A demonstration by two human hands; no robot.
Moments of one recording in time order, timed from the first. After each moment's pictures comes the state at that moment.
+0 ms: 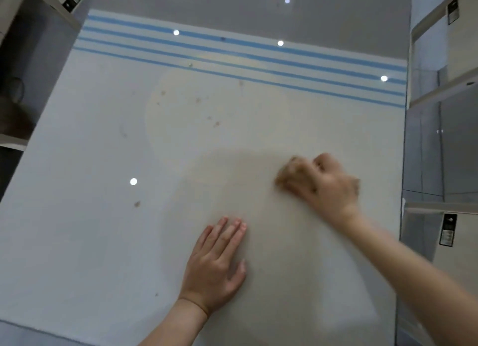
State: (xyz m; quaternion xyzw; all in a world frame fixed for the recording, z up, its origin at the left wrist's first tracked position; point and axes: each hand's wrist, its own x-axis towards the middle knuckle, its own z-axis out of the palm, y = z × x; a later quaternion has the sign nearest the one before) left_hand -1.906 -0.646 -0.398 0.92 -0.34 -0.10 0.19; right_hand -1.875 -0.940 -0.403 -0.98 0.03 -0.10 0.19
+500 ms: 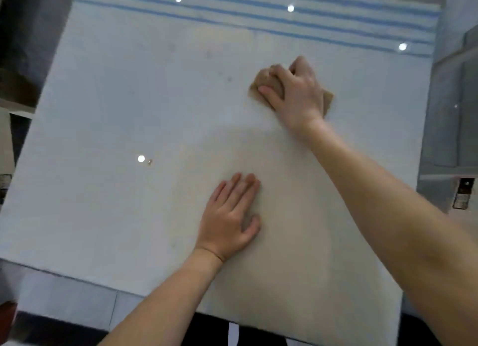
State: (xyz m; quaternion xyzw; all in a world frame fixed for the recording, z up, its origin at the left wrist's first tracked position) left_hand -1.907 -0.643 -0.404 0.91 -0.35 -0.07 0.20; right_hand -1.764 -0.887 -0.405 -0.97 0.11 -0.13 0.19
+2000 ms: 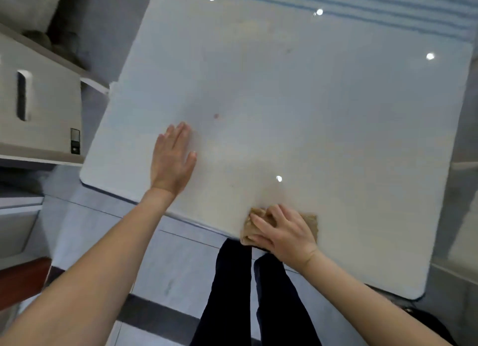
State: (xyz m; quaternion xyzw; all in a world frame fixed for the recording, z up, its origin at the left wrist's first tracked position) left_hand -1.854 -0.437 -0.385 0.98 -0.16 -0.08 0.12; right_hand -2.056 -0.680 -0.402 -0.96 -0.14 -0.08 0.22
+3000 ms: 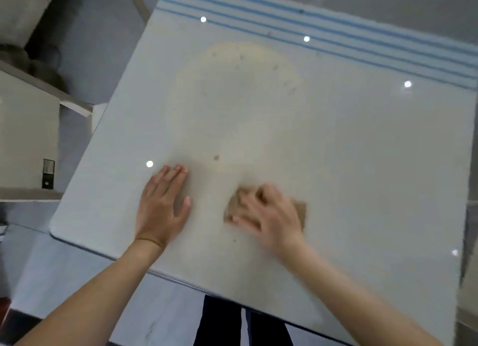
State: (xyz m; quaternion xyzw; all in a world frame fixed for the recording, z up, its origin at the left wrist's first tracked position) left_hand -1.837 -0.427 -0.401 0.96 -0.21 -0.02 0.17; right_hand -1.918 -0.669 -0.396 -0.96 -0.06 -0.06 0.26
